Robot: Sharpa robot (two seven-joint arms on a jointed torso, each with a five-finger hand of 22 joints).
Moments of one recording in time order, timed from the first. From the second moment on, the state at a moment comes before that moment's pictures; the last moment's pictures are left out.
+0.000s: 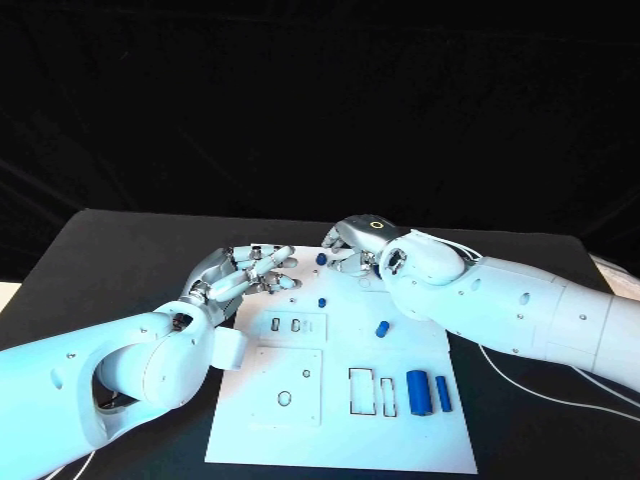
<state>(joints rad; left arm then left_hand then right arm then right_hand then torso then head) 1.15 -0.94 0.00 1.78 0.00 -0.43 0.44 1.39 -0.02 0.07 0.13 0.08 1.00 0.20 0.08 0.08 1.12 0.14 0.07 0.10 1.25 0.07 0.28 0.40 0.17 1.05 0.18 0.30 0.11 1.28 -0.51 -0.03 1.23 -1.67 -0.37 -0.14 1.22 -0.04 0.36 -0.14 0.09 0.96 0.16 0.07 0.07 1.09 0.10 0.11 0.07 1.46 0.00 1.26 1.04 0.15 1.29 0.11 1.17 0.82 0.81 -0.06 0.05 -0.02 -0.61</state>
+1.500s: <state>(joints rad) 1.15 -0.92 0.00 1.76 0.01 -0.42 0.43 1.40 0.00 0.08 0.12 0.08 1.00 0.20 0.08 0.08 1.11 0.14 0.07 0.09 1.25 0.07 0.28 0.41 0.17 1.05 0.18 0.30 0.11 1.30 -0.72 -0.01 1.33 -1.47 -0.21 -0.24 1.27 -0.06 0.15 -0.01 0.21 0.92 0.16 0.11 0.09 1.32 0.07 1.29 1.21 1.46 -0.02 1.49 1.31 0.08 1.41 0.09 1.39 1.17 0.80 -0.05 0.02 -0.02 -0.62</state>
